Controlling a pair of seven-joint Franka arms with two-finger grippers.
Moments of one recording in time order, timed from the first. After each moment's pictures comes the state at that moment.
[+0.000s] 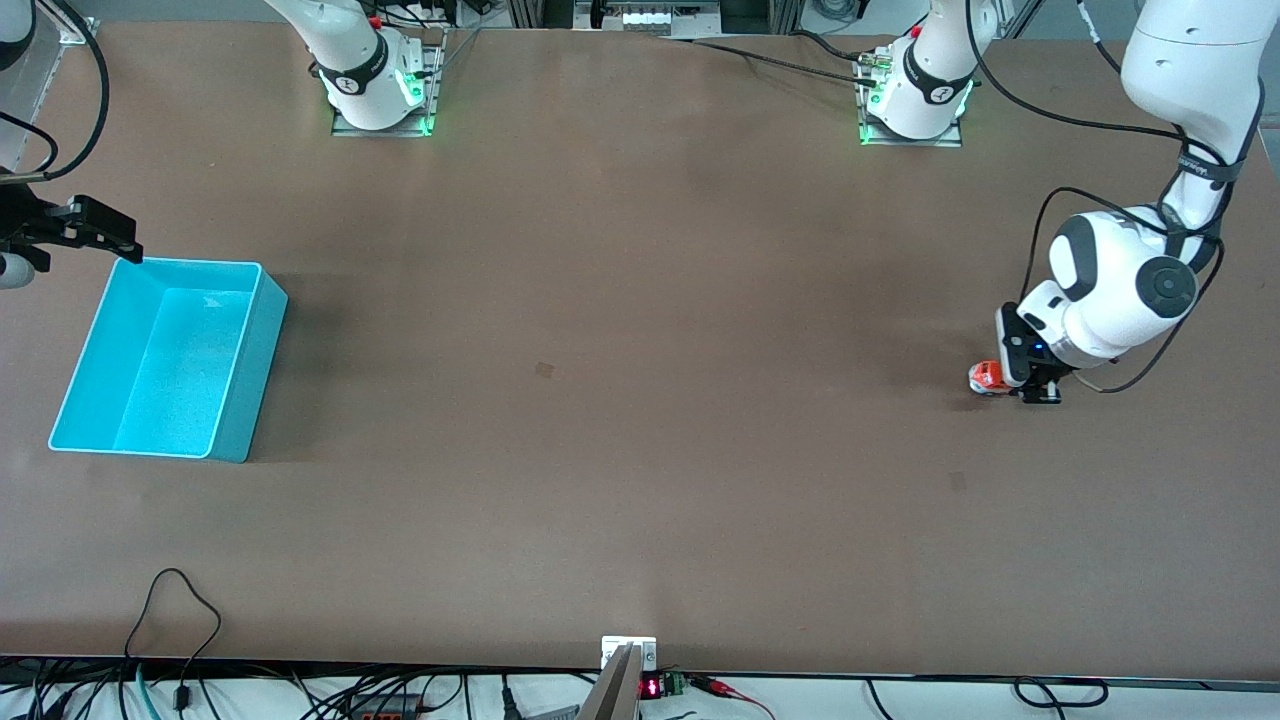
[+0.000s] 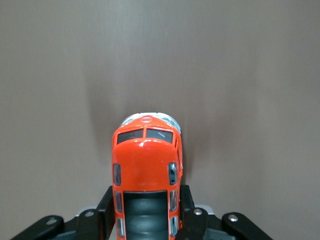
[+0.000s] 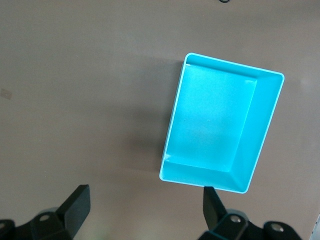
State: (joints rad) left arm 0.18 0.43 0.02 -2.18 0.04 2.63 1.74; right arm -0.05 0.07 -0.01 -1.56 -0.06 1.57 -0.20
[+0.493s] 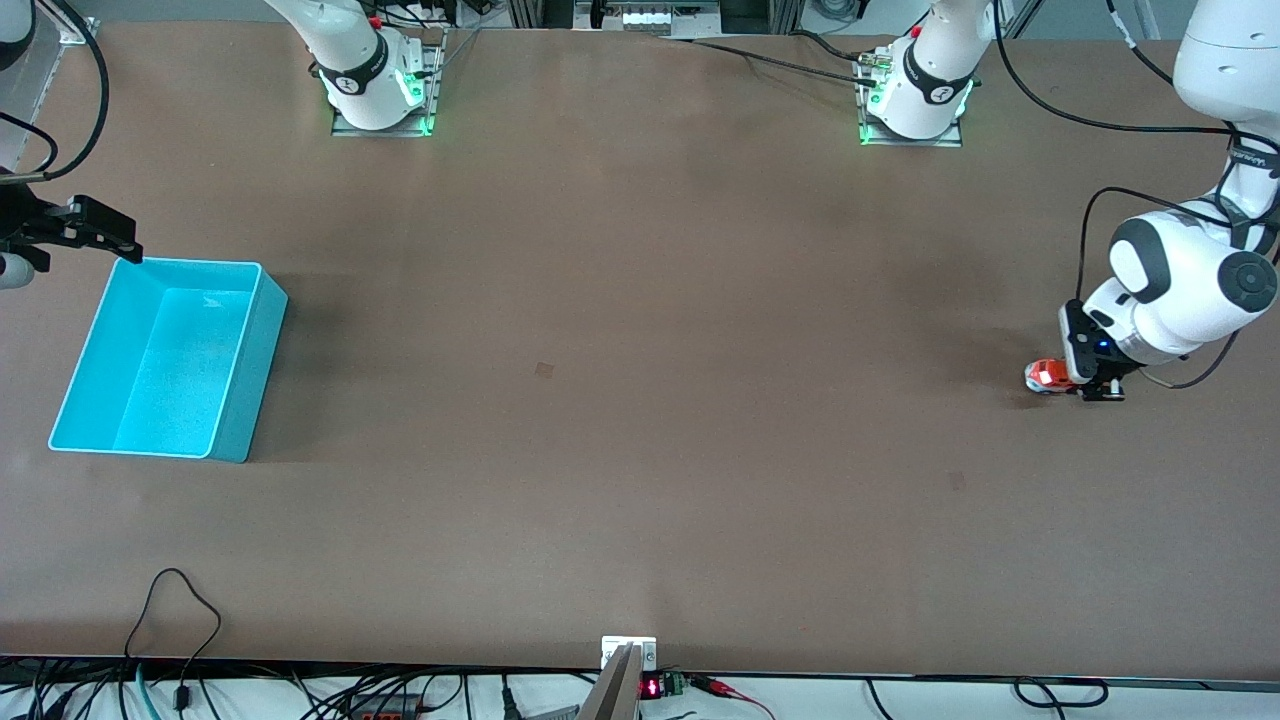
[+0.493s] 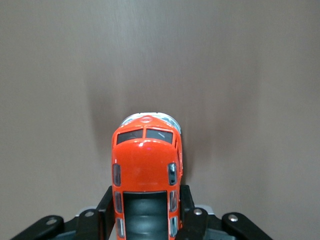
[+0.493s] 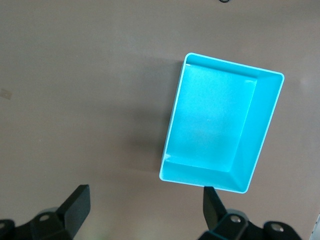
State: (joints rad) left arm 0.34 0.48 0.02 -2.11 0.04 2.62 1.91; right arm -0.05 0.07 -0.01 -1.56 -0.06 1.57 -0.20
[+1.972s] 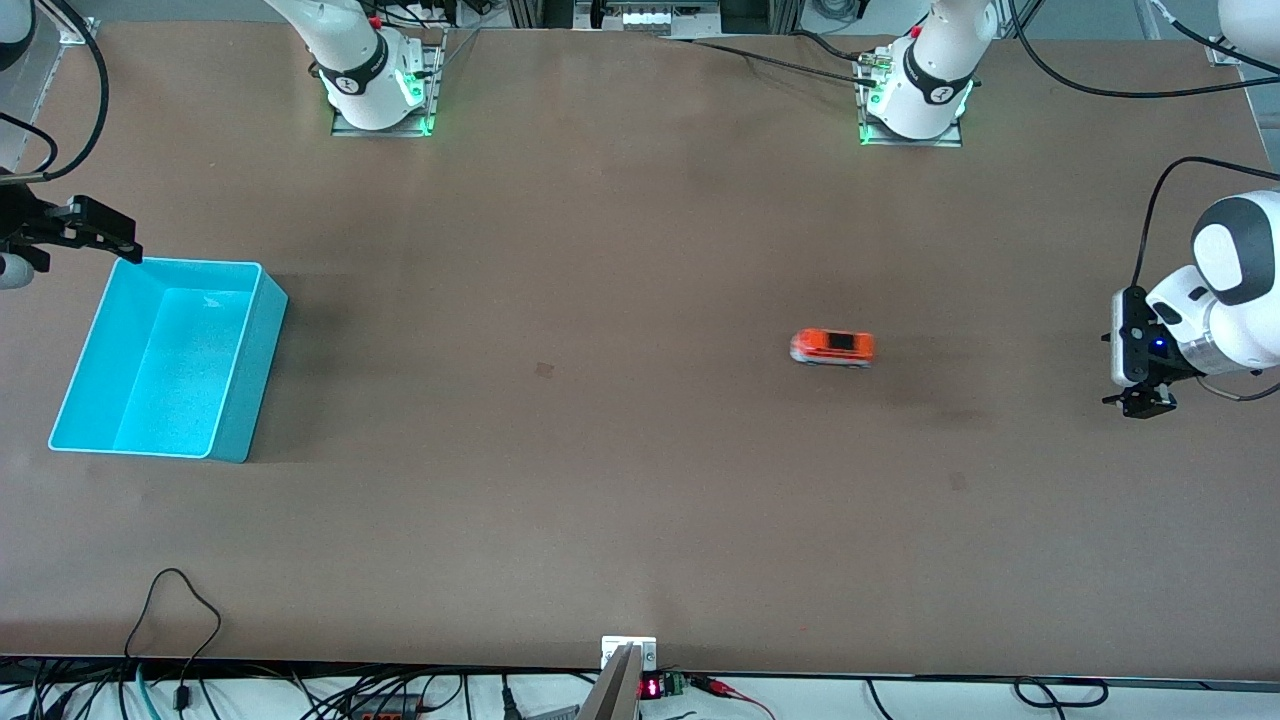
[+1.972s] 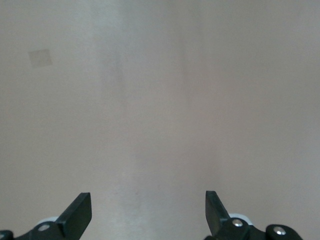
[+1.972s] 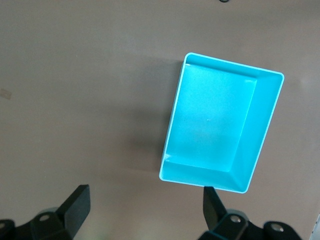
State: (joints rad) left arm 0.29 0.34 -0.06 -1.84 0.04 2.07 1.83; right arm -0.05 0.07 -0.01 -1.56 -0.06 1.57 -0.20
